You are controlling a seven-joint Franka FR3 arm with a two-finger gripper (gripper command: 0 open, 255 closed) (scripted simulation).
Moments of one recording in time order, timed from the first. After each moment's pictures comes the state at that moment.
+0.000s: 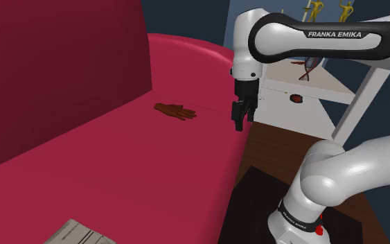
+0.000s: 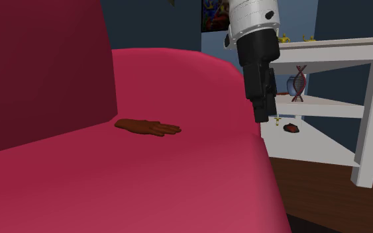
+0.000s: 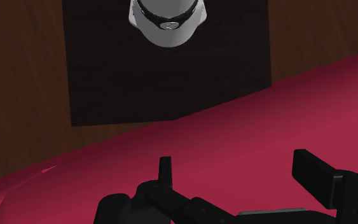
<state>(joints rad) 0.00 -0.77 0.07 -2.44 0.07 1.46 0.06</state>
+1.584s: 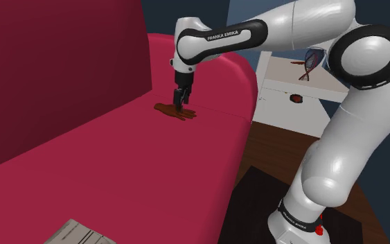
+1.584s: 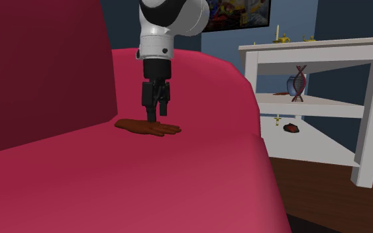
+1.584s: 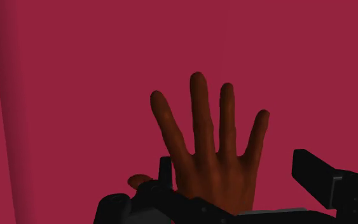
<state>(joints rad) 0.05 -0.06 0.03 -1.93 0.00 1.89 -0.31</state>
